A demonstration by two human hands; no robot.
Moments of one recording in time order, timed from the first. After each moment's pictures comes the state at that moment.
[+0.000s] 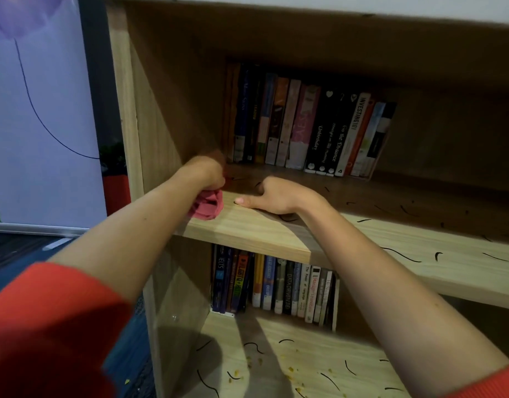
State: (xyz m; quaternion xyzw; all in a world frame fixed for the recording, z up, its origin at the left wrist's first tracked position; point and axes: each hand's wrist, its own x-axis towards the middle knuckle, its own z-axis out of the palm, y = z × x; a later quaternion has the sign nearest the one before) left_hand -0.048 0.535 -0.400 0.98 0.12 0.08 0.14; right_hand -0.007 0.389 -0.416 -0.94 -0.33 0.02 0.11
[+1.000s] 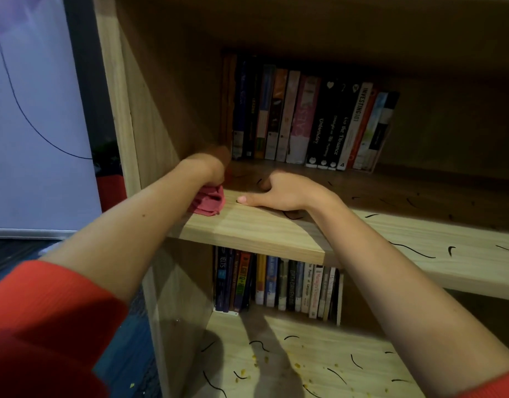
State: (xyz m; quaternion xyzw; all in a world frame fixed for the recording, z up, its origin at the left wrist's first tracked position) left_hand -0.029 0.541 -0.397 1.00 0.07 0.04 0.03; right_hand -0.010 0.386 -0.415 -0.94 -0.31 0.00 0.12
